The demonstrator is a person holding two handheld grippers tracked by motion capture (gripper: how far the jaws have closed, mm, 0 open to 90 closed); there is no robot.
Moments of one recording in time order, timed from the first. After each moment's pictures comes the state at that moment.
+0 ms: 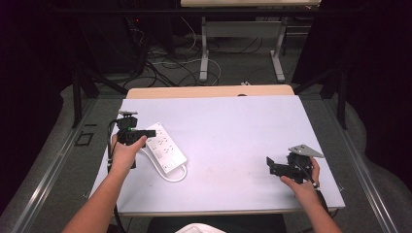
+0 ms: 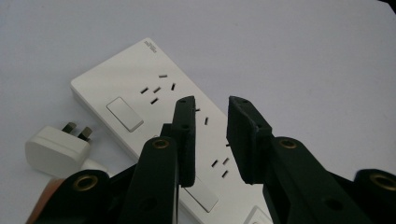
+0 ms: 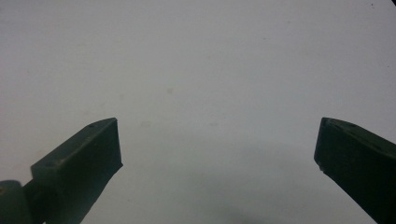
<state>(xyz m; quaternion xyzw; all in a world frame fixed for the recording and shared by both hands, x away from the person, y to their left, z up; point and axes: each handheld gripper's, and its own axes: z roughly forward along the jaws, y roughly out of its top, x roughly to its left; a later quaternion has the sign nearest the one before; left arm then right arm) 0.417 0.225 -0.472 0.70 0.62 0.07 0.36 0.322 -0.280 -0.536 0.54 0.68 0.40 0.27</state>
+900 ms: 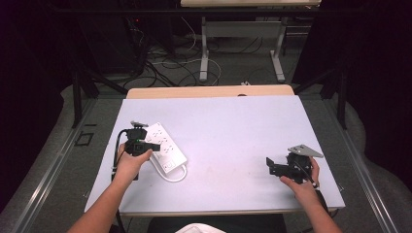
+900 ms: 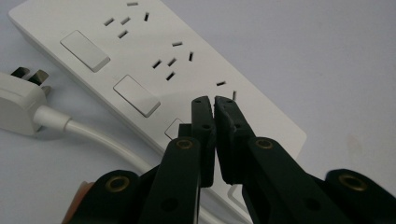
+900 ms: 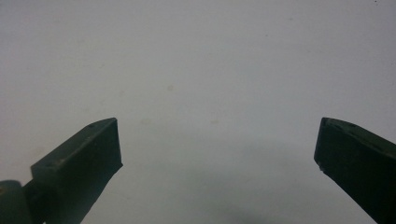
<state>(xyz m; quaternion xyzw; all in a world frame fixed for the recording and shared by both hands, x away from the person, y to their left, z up) 0.398 0.208 -0.494 0.75 0.59 0.04 0.31 0.323 -0.280 -0.538 0.54 0.69 0.40 0.27</state>
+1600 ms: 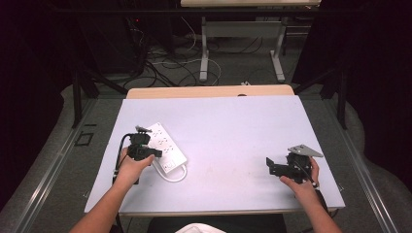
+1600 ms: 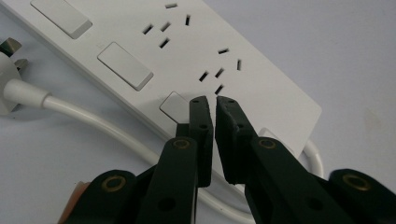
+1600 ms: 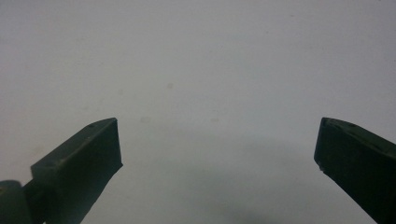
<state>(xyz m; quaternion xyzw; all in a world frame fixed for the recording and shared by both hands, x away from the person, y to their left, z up) 0.396 0.204 -0.510 0.77 0.58 0.03 0.28 0.324 -0.280 -0.539 0.55 0.69 0.40 0.26</state>
